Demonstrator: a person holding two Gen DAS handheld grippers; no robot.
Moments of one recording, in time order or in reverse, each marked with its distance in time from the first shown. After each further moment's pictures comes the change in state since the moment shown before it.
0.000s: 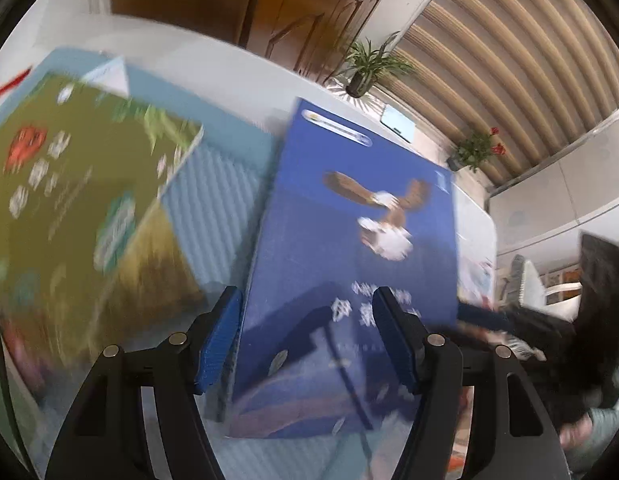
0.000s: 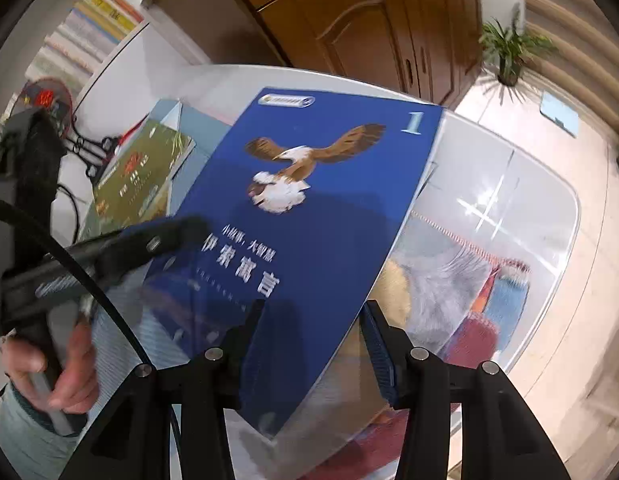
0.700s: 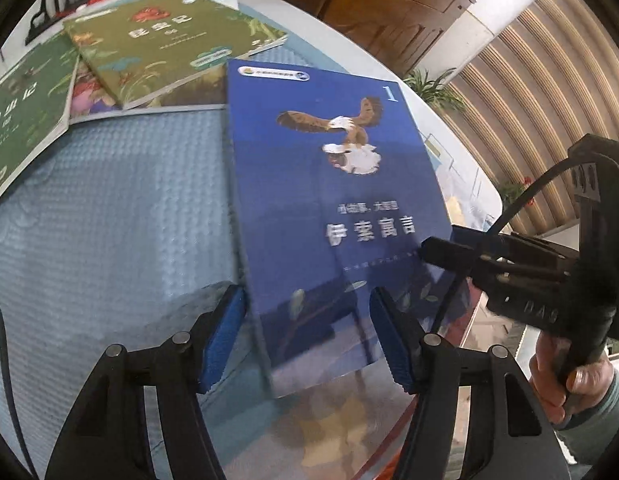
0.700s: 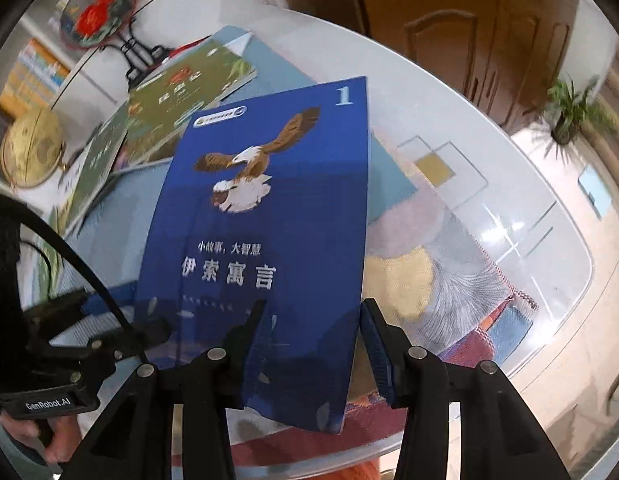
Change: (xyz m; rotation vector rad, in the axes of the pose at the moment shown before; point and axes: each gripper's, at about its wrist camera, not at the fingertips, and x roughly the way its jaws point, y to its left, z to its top) left arm -0.018 -0.026 -0.119 -0.235 -0.088 0.122; right arm 0.005 0.022 -0.017 -0.335 0.100 -0.015
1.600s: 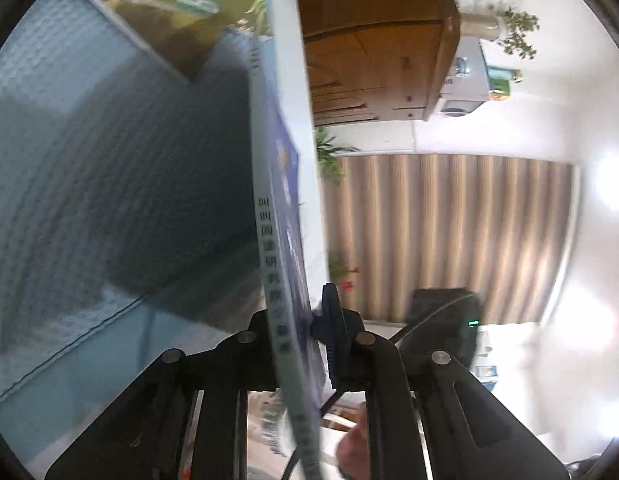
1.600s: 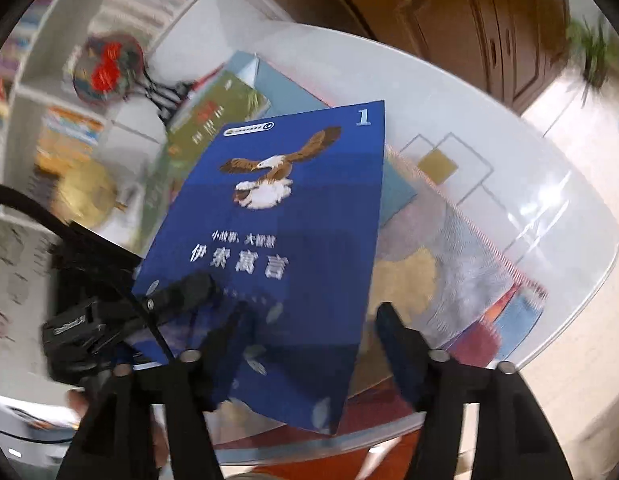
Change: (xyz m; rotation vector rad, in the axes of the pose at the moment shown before) left arm 0.020 0.019 0.024 -0.560 -0.048 -0.725; right arm -0.017 -0.052 0.010 0.249 0.035 0.392
